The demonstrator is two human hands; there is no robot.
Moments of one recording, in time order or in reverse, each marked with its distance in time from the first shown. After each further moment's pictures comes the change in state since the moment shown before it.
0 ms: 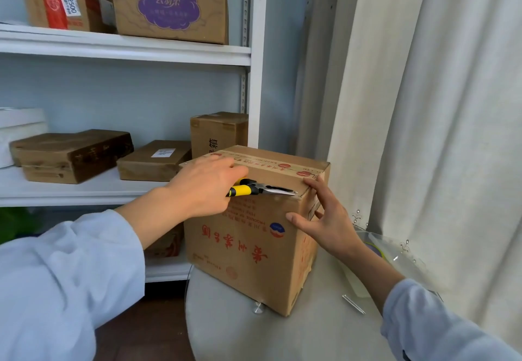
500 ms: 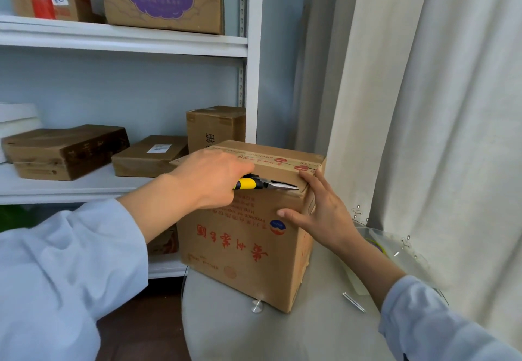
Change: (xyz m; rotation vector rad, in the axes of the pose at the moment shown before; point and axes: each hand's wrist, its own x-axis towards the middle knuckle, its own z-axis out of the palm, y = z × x) left_hand 0.015 0.013 -0.011 0.010 -0.115 -0.028; right_hand 0.014 -0.004 0.003 -0.289 -0.018 0.000
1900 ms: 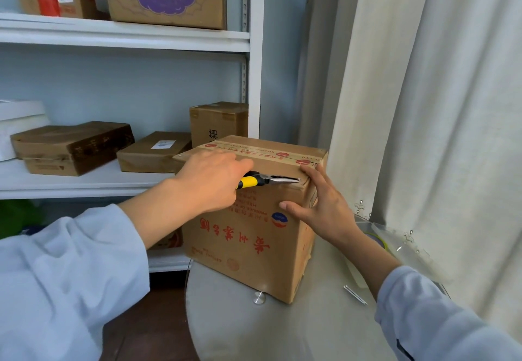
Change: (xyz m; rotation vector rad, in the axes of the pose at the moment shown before) left_hand -0.009 0.010 0.005 0.059 0.014 -0.050; right_hand 0.001 0.008 0.006 0.039 0.018 0.011
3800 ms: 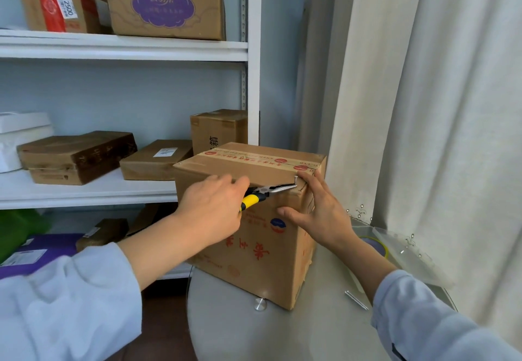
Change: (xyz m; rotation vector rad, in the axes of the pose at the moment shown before) left_hand -0.019 0.024 0.013 -0.063 0.046 -0.162; right_hand -0.003 -0.004 -0.003 0.002 -0.018 0.017
